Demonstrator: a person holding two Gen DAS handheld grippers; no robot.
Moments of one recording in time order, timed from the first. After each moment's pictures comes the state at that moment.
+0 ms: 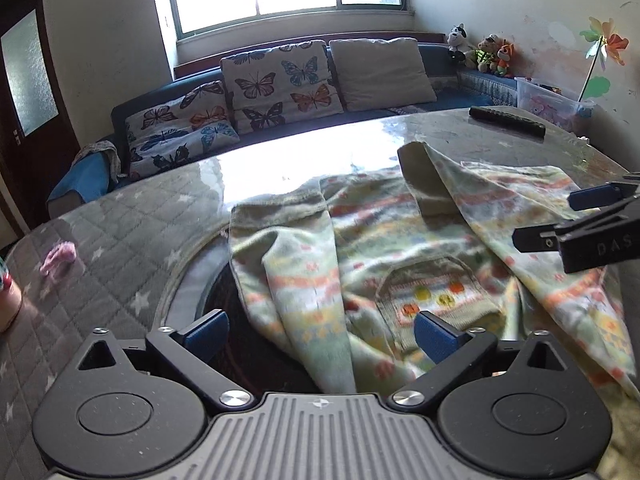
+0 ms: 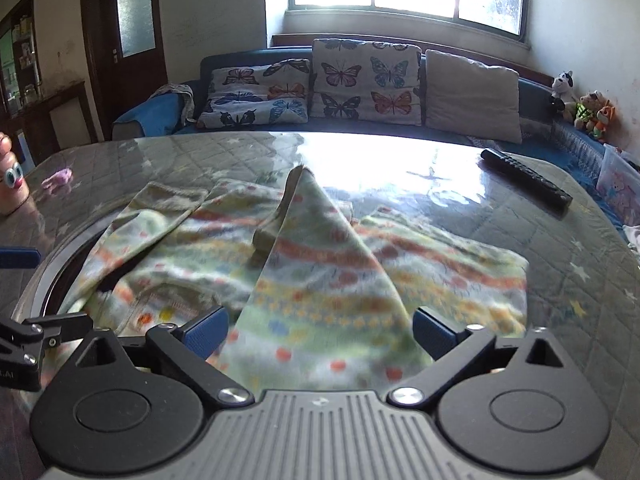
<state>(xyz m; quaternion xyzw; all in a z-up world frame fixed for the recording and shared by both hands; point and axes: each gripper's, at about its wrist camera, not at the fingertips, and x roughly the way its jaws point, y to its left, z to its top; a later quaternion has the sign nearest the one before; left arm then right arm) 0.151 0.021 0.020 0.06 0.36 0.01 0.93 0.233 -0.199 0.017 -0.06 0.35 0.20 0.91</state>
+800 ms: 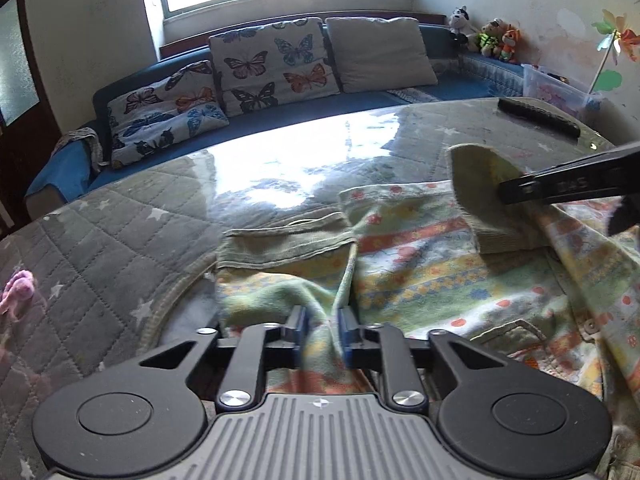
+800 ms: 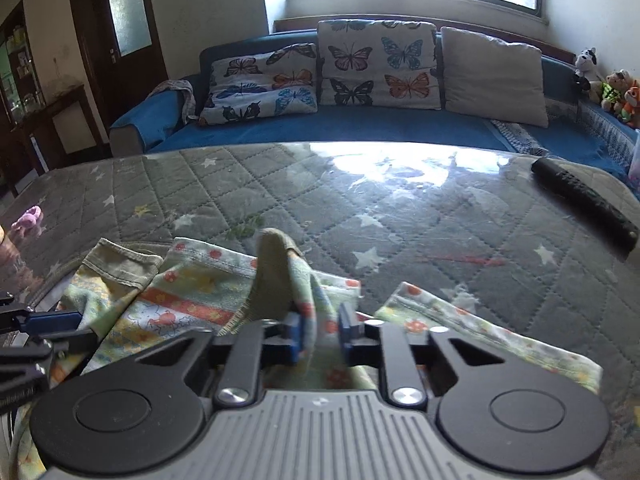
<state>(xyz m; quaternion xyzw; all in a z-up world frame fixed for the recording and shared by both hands) 0.229 0.050 0.000 0.04 0.39 0.01 0.92 0.333 -0.180 0.006 -0.04 0.38 0.21 0.90</state>
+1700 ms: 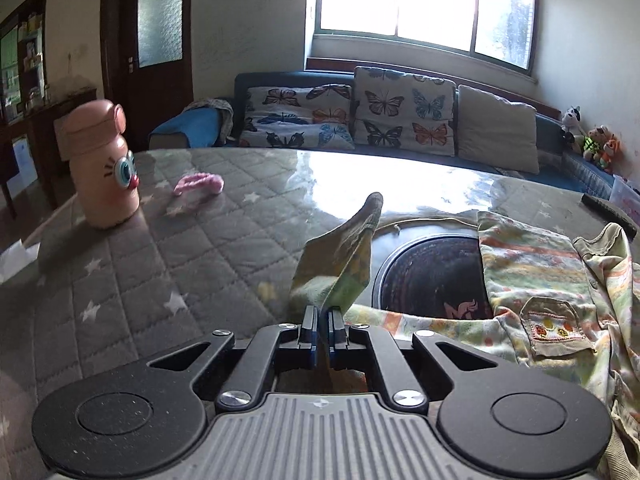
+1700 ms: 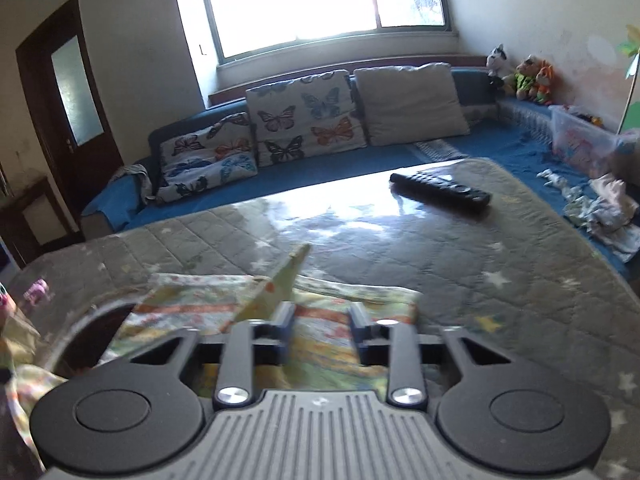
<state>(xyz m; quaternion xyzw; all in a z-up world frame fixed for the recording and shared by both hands) 0.073 0.128 0.025 -0.08 0.31 0.16 0.93 0.262 -0.291 0.047 0.06 0.33 0.15 0.93</state>
